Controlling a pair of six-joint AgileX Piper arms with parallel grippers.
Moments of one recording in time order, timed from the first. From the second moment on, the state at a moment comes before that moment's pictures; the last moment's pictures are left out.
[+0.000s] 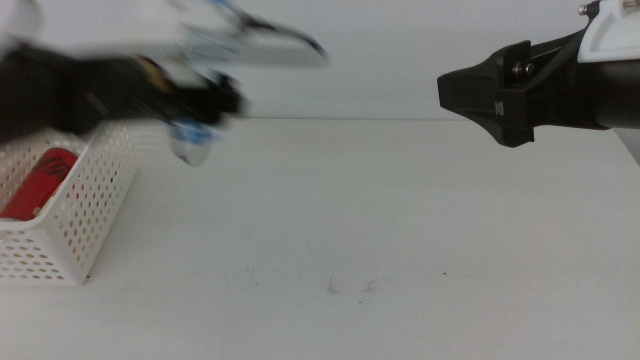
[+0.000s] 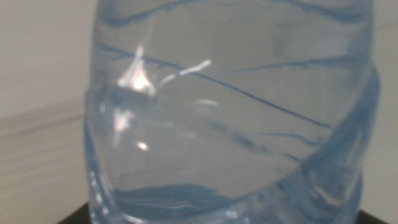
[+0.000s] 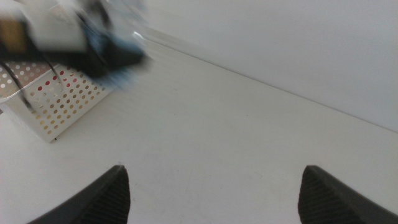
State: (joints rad) left arm -0.30 1.55 -1.12 0.09 0.22 -0.08; right arm 0.66 1.10 -1.17 -0.09 0.63 0.16
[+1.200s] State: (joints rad) left arm 0.25 1.88 -1.45 -0.16 0.82 0.40; right arm 0.66 1.10 -1.17 -0.09 0.63 0.16
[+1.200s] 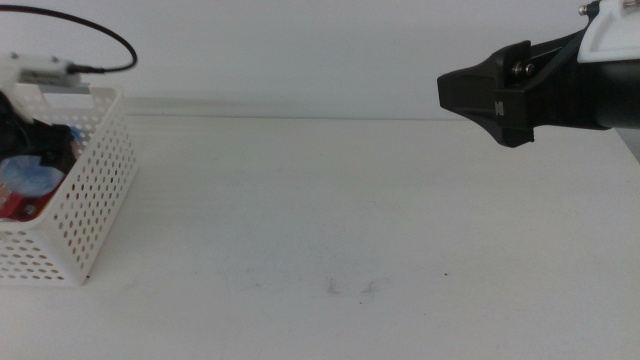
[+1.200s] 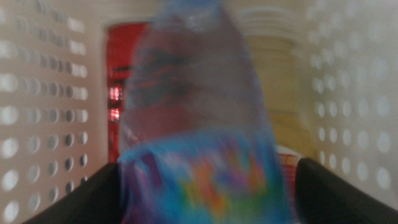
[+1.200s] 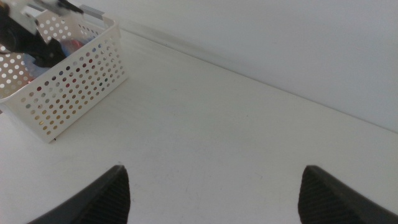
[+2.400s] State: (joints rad) left arm -0.12 0.72 -1.00 -0.14 0.44 0.14; right arm 0.66 1.10 -1.16 -0.09 0.63 0.16
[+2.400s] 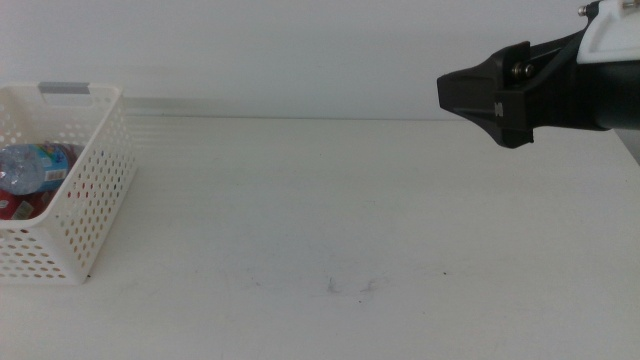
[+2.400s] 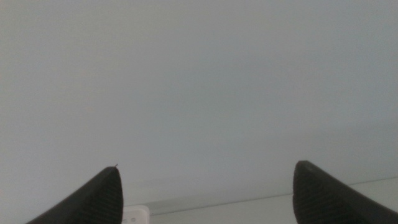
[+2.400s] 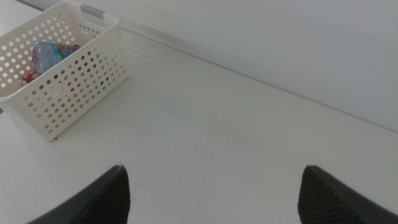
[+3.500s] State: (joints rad) left arm -0.02 0.01 0.00 -0.22 0.14 0.14; right arm 0.01 0.01 0.00 -0.06 0.21 0.17
